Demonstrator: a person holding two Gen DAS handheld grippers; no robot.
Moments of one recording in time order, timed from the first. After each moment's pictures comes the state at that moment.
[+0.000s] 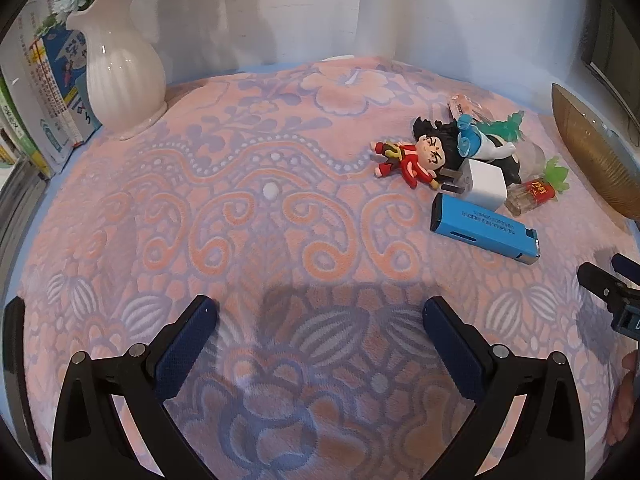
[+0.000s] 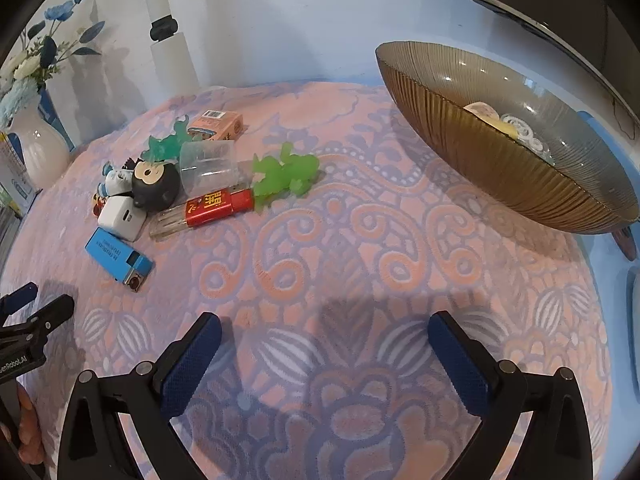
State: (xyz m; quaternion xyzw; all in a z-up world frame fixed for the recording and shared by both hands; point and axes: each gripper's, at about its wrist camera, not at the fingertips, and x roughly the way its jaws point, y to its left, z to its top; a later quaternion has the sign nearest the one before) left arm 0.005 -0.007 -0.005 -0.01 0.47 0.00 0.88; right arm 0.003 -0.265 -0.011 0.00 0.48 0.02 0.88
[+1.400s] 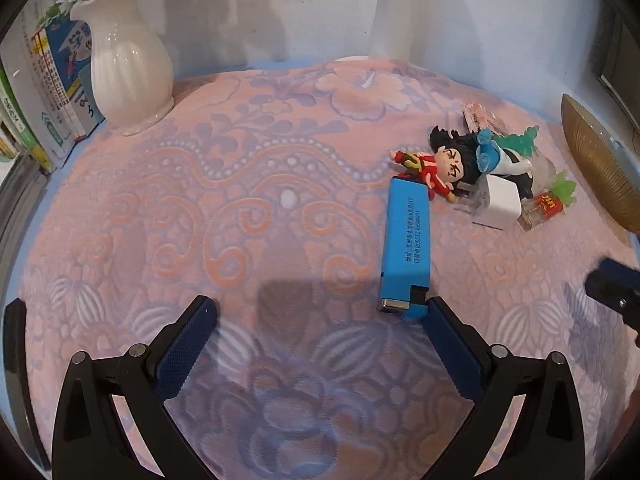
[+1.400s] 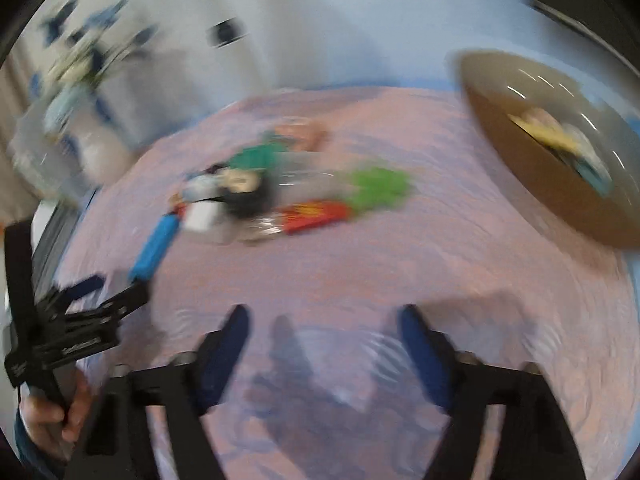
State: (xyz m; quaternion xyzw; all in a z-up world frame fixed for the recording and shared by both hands) left arm 0.011 0.012 0.001 -0.02 0.48 0.00 0.88; right arm 0.006 -0.239 0.013 0.02 0.49 0.14 0.86
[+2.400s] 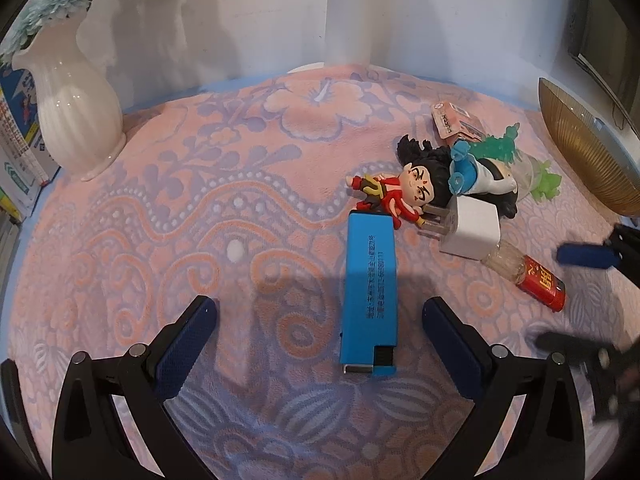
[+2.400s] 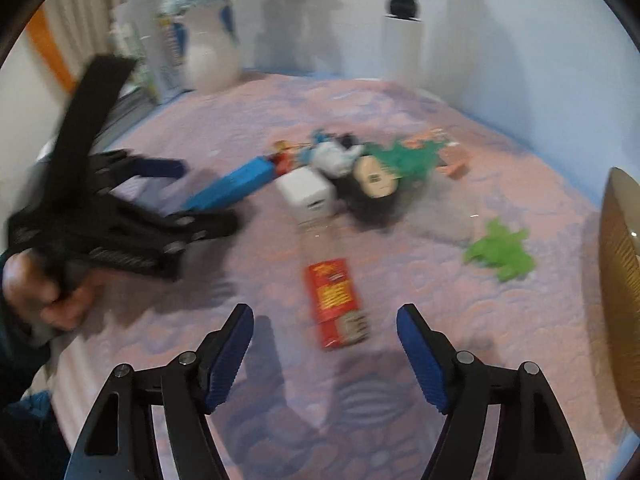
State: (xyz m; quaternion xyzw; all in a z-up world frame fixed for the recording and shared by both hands) left arm 0.040 -0.010 0.000 0.01 0.47 -0.04 0.88; right arm 0.012 -0.191 -0.008 -0.13 0.45 0.30 0.83
